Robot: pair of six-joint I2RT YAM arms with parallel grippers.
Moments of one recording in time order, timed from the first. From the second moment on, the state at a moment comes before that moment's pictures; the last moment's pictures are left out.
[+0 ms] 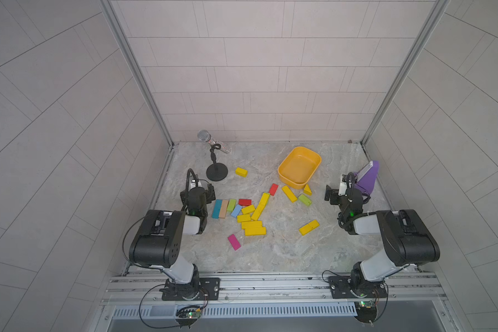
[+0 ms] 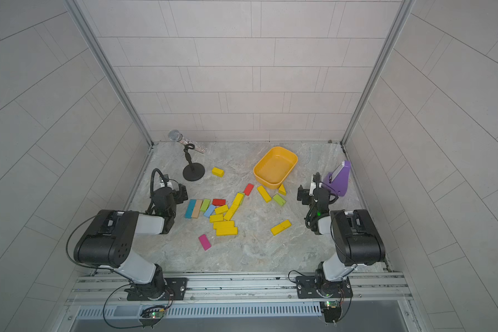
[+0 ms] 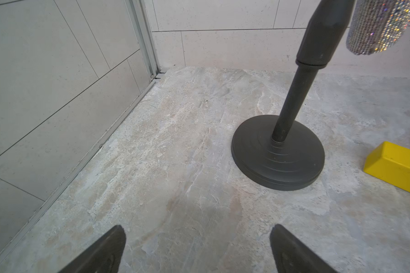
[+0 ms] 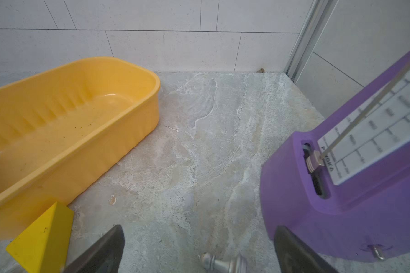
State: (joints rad) left arm -0.06 1.59 0.40 0.80 -0.36 -0.05; right arm -0.02 1.56 0.37 0.84 0.12 0.02
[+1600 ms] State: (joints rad) left arm -0.08 1.29 0.38 0.65 -0.41 -0.06; right arm -0.03 1.09 0.31 0.57 0.22 0.15
